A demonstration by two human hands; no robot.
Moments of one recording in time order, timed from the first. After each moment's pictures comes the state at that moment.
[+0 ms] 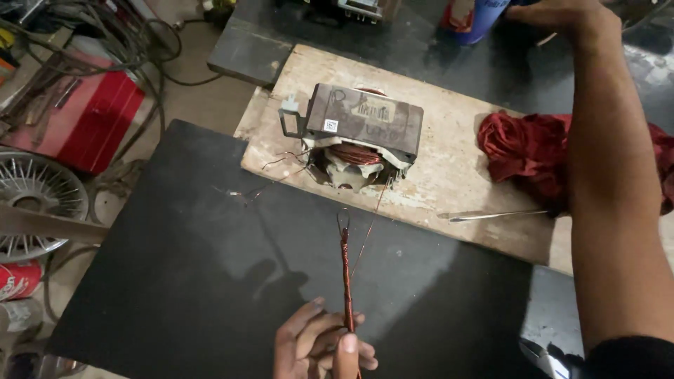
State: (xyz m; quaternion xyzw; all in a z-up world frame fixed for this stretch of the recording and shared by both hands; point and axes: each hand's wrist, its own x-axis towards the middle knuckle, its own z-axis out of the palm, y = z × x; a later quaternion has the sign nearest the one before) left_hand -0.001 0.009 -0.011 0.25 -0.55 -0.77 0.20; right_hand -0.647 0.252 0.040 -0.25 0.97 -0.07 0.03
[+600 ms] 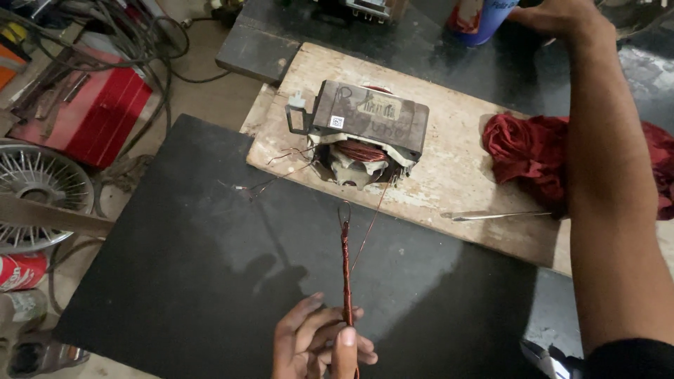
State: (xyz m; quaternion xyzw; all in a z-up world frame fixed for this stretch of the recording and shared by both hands) left_hand -0.003 -0.004 -0.002 0.16 -0.59 -0.77 0.21; right_hand -0.629 0.237 0.041 -0.22 0.97 -0.12 0.03
